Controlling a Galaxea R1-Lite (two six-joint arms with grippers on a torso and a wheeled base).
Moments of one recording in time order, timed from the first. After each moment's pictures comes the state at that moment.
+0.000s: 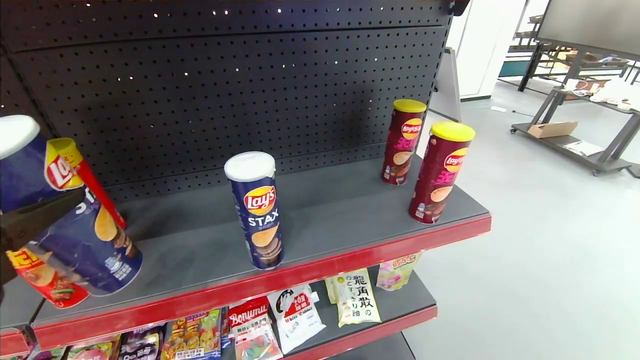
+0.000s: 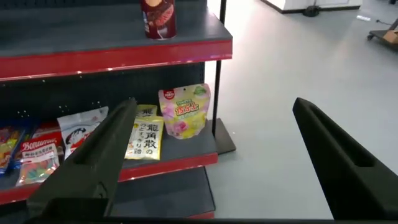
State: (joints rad) left arm 0.01 0.95 -0.62 -0.22 -0.28 0.18; right arm 0.00 0.01 -0.04 0.02 0.05 -0.04
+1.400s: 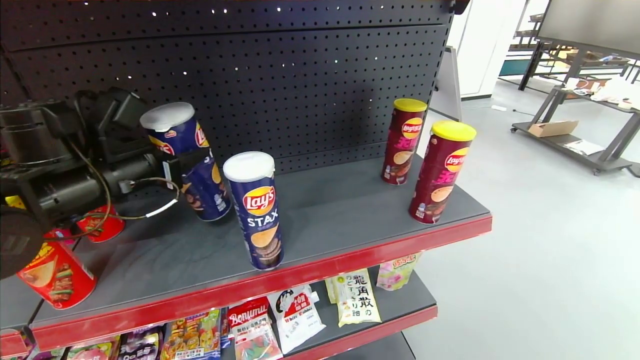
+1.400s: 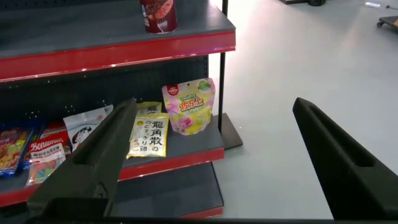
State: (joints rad) left arm -0.10 1.65 -0.81 -0.75 -0.34 0.14; right arm 0.00 0.00 0.00 0.00 0.05 0.00
